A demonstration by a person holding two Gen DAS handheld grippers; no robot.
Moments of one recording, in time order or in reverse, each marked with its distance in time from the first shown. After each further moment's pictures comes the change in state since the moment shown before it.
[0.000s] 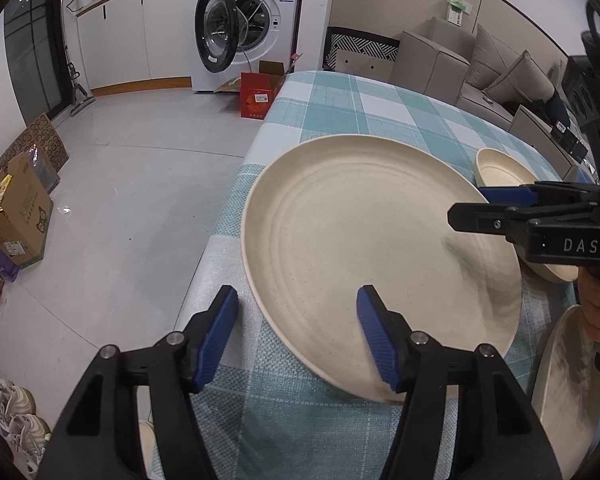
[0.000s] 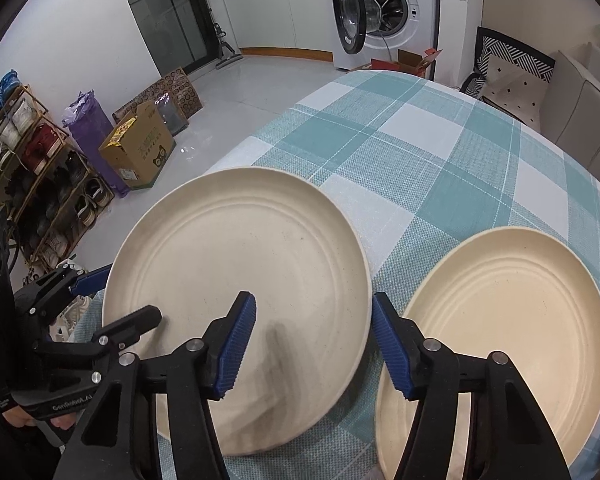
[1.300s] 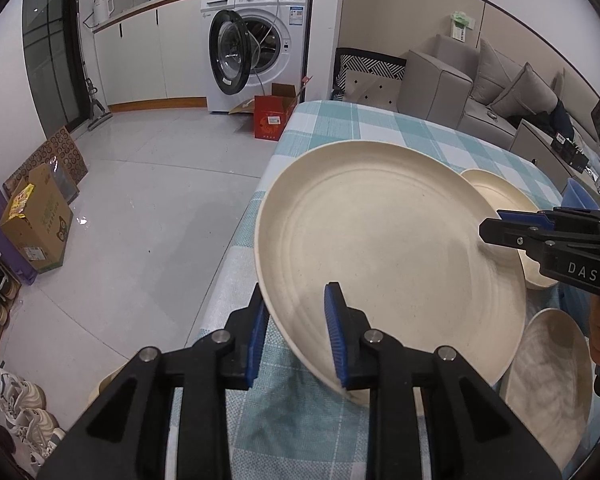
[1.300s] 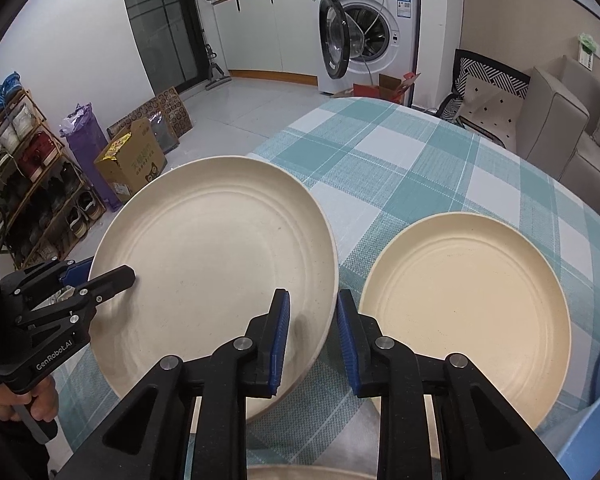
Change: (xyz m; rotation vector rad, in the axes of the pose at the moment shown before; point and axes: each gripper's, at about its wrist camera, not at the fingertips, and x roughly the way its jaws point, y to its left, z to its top) left arm -0.051 -0.014 -0.004 0.002 -0.077 0.053; right arm -0.068 0.012 -0.038 0.001 -0.105 -0.072
